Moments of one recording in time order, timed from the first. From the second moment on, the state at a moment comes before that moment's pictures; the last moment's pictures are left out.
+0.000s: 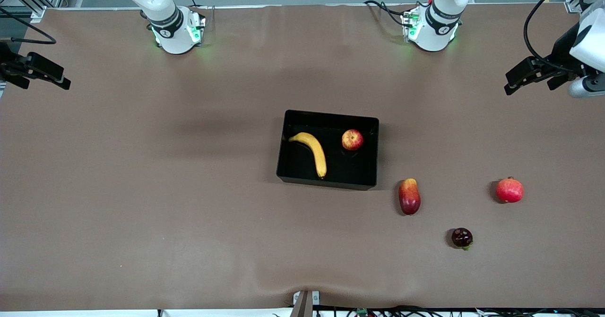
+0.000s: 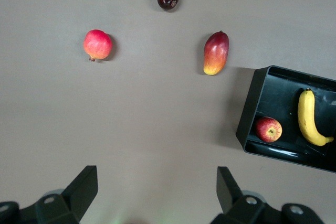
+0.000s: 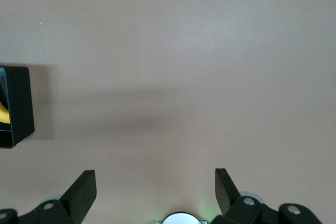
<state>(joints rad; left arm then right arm) 0.00 -0.04 -0.11 -1.54 -0.01 1.51 -0.22 -0.03 -0.02 -0.01 -1.49 0.05 1.40 0.02</state>
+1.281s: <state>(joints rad) -0.05 0.12 -0.19 -1.63 -0.01 1.70 -0.47 -0.03 -0.02 -0.01 -1.49 0.05 1.40 0.02</state>
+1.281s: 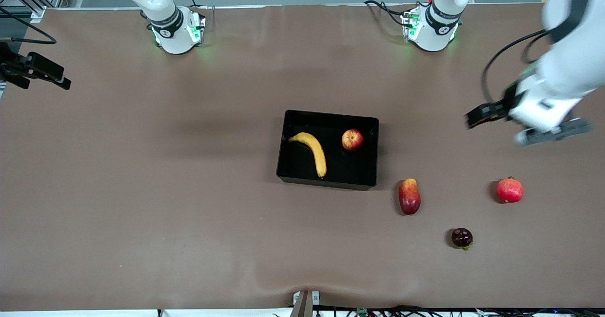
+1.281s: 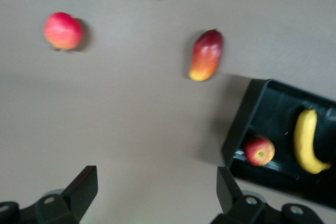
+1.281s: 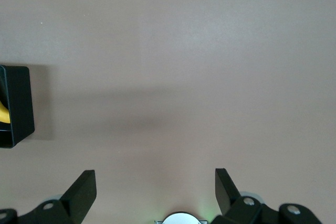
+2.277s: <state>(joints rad) -0.39 0.40 -0.23 -1.84 -0.01 2.15 -0.99 -0.03 -0.02 -0.01 -1.49 0.05 1.39 0.02</state>
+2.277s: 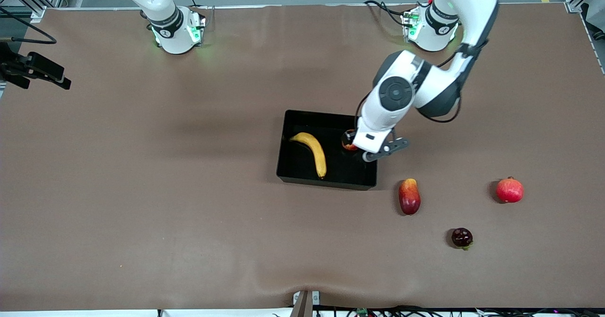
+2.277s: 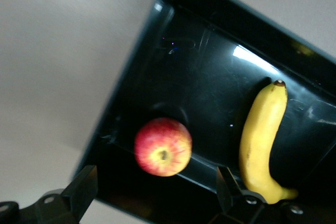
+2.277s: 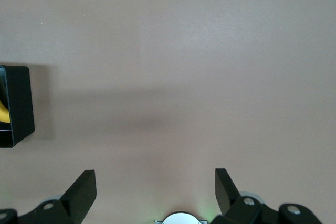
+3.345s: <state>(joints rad) -0.44 0.59 -0.23 -1.84 0.11 2.22 -1.11 -0.03 -0.02 -0.01 -1.49 0.05 1.39 0.02</state>
